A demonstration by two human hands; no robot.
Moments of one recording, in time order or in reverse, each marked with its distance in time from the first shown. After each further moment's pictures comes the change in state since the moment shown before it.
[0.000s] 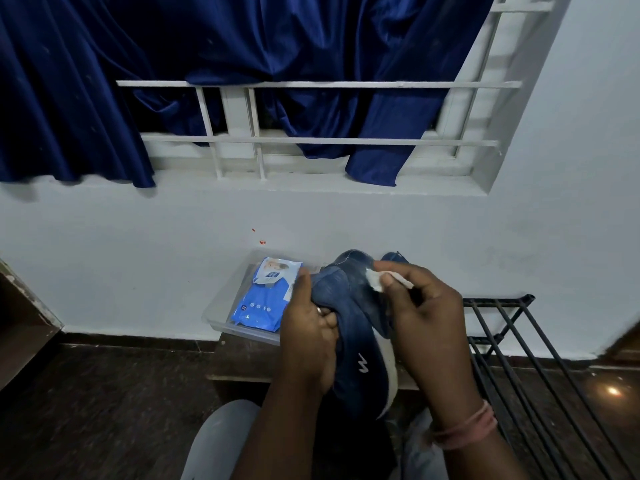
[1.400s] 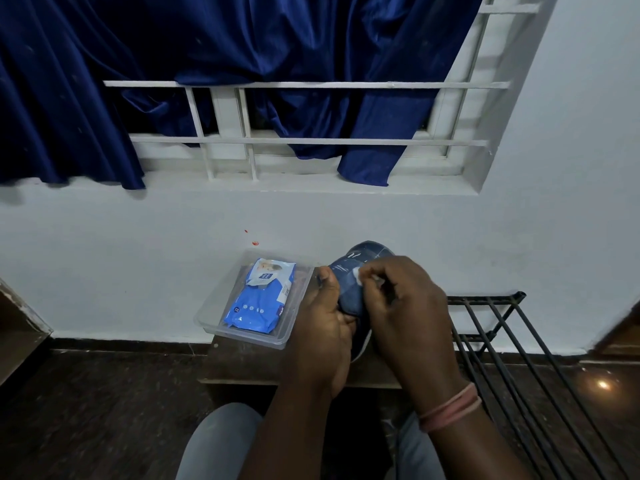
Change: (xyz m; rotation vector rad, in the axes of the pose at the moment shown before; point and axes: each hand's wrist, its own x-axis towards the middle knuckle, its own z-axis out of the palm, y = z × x) left_hand -0.008 -0.011 0.020 0.026 -0.205 0.048; right_hand 0.009 0.007 0.003 -0.398 0.064 -0.416
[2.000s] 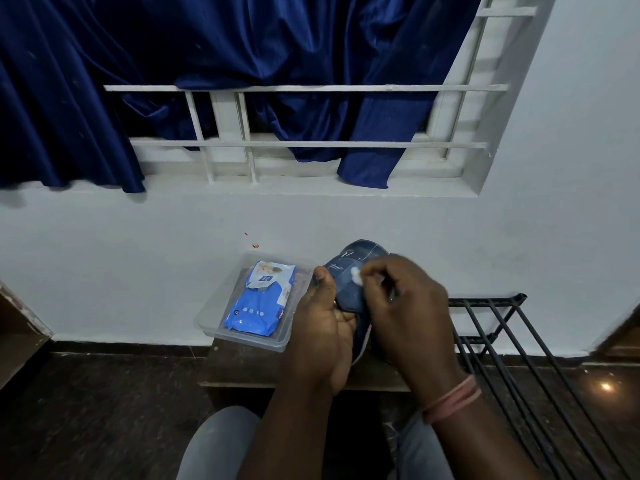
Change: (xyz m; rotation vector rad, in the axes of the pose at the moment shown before) left_hand 0.002 0.004 0.004 -0.066 0.077 -0.030; right_hand 0.007 0.003 0.000 0.076 -0.041 0.064
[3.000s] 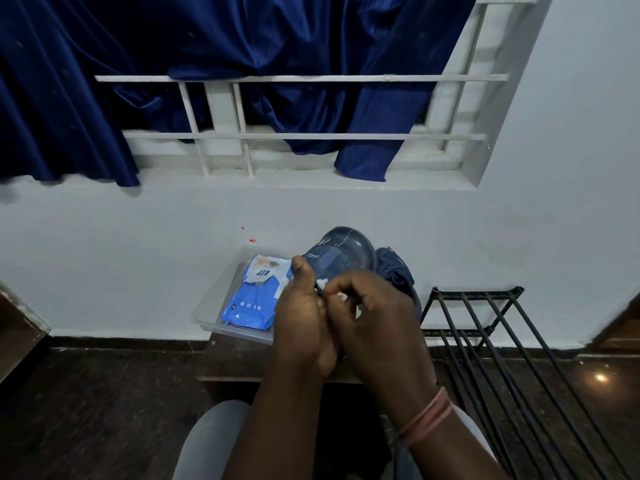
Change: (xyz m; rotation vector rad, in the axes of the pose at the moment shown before) left_hand 0.006 0.009 -0.007 -0.090 0.024 -0.062; right_hand -0.022 -0.022 0.017 0.006 -0.111 -0.023
